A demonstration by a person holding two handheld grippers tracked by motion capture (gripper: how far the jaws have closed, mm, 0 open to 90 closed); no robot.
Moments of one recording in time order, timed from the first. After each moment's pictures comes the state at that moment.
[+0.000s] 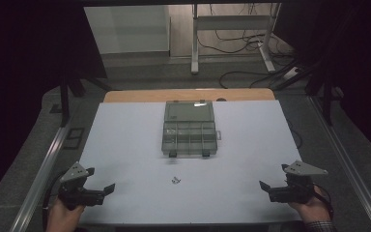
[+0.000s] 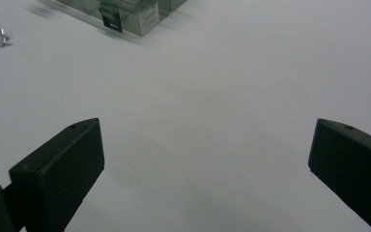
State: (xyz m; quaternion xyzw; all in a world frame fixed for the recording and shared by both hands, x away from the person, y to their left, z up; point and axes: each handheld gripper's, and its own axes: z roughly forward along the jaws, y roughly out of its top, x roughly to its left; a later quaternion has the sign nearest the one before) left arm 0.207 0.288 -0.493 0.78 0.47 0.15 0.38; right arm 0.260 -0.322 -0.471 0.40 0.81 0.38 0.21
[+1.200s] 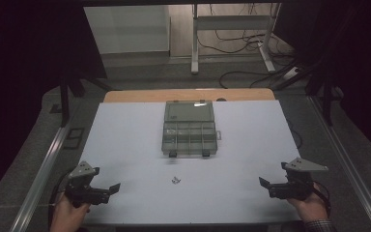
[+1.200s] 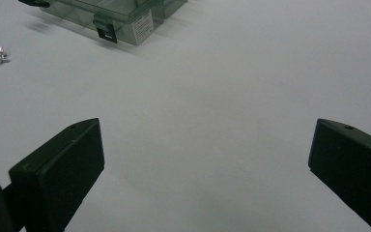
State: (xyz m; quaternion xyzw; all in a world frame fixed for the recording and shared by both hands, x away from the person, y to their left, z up) left arm 0.217 0.275 -0.491 0.79 0.47 0.13 0.37; right arm 0.270 -0.324 -0.472 0.42 0.80 0.39 0.20
